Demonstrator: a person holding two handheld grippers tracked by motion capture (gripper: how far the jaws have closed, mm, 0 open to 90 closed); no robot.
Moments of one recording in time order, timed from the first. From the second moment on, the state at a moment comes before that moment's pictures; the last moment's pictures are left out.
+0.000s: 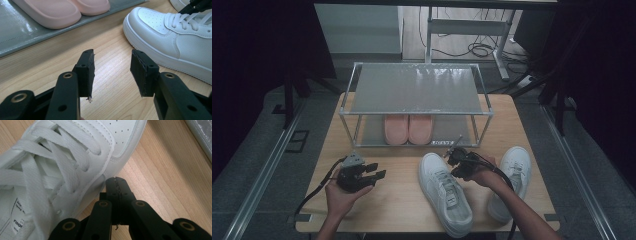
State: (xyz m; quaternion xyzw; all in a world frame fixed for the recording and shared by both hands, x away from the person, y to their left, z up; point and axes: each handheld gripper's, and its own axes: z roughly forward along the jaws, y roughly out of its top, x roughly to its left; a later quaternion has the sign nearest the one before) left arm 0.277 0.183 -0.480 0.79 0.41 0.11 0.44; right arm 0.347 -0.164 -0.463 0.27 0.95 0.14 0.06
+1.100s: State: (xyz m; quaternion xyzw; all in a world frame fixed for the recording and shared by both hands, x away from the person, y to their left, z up) left arm 0.277 0.187 -0.479 0.79 0.42 0.11 0.44; right arm 0.288 -0.242 -0.435 0.31 0.89 0.32 0.08
